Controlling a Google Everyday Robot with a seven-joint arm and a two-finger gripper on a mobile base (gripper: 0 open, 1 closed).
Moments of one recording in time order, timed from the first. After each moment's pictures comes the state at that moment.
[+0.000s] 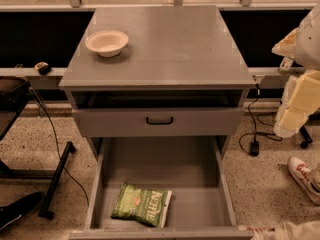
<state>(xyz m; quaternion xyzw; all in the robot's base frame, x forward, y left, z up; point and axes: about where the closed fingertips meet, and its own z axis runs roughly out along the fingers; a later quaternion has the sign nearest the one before) 0.438 -0.217 0.976 -0.60 0.78 -0.03 0.16</state>
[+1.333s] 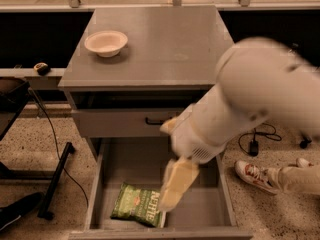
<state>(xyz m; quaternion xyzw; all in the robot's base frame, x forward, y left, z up) 0.391 -0.019 0.826 -0.67 0.70 0.16 0.20</state>
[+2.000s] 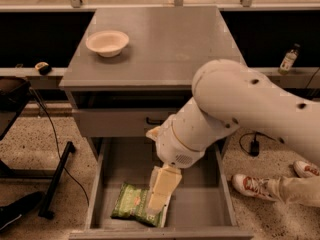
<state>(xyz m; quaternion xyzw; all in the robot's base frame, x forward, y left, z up) 0.389 0.017 0.791 -0.69 0.67 0.18 0.20</state>
